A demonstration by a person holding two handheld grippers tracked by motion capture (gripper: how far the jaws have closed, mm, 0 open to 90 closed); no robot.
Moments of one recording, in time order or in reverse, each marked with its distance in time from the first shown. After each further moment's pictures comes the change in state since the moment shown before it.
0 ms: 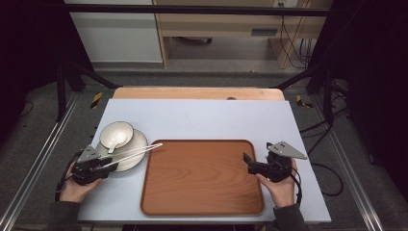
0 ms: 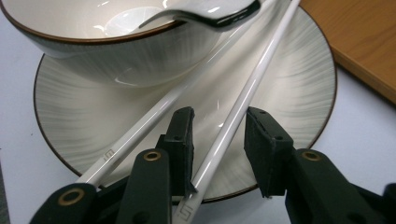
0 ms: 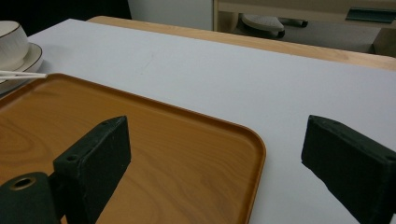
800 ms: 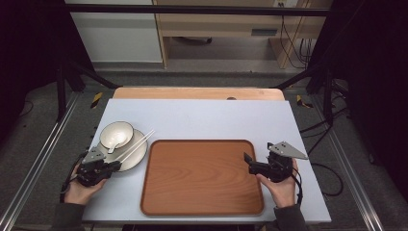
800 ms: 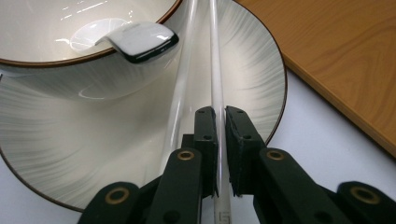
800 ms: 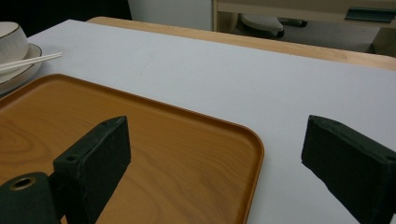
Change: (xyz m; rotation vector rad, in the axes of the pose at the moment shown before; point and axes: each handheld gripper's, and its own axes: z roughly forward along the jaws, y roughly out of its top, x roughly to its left) left arm -0.021 0.012 -0.002 -0.002 -0.025 -0.024; right arm -0.001 0.000 -0.001 -0.003 0.001 0.005
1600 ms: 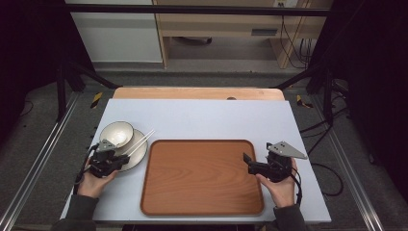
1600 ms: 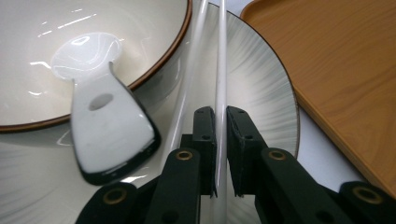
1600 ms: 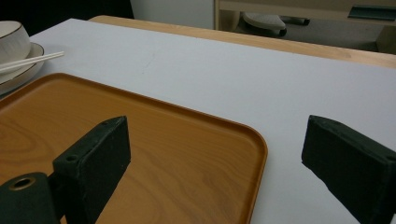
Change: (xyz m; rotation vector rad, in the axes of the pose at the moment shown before) left arm -0.007 0.023 0.027 0.038 0.034 -0.079; right arm 0.001 0.000 0.001 0.008 0.007 0.002
